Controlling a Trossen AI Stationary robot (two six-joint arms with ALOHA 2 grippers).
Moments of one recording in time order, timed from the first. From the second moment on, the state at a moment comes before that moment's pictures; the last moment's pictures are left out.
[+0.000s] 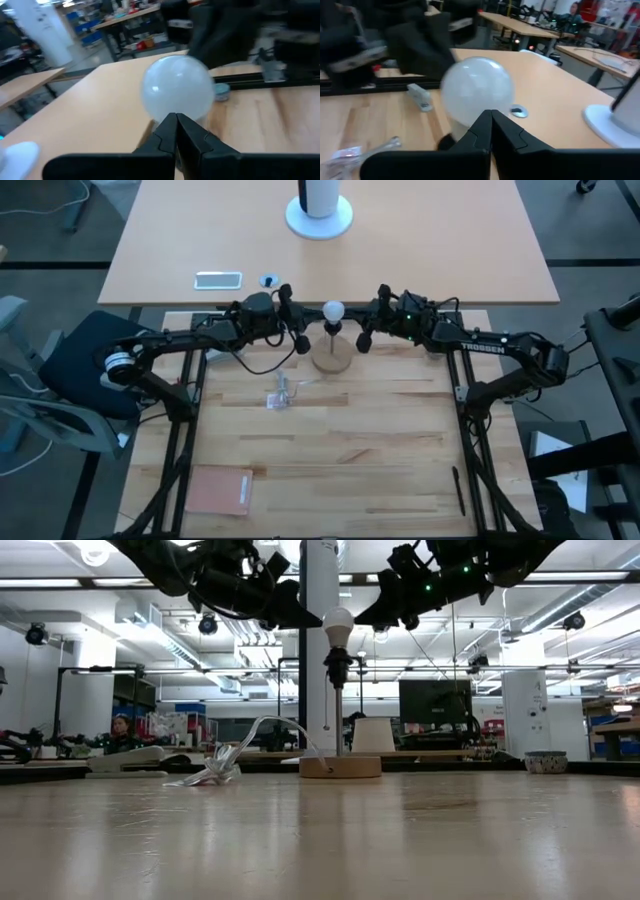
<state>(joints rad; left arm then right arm) 0.46 1.47 1.00 0.35 0.06 0.30 -0.43 1.34 0.89 0.31 -0.03 -0.21</state>
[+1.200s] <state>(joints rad) 0.46 1.46 1.00 0.30 0.09 0.30 -0.45 1.36 0.89 0.35 -0.06 -0.21</state>
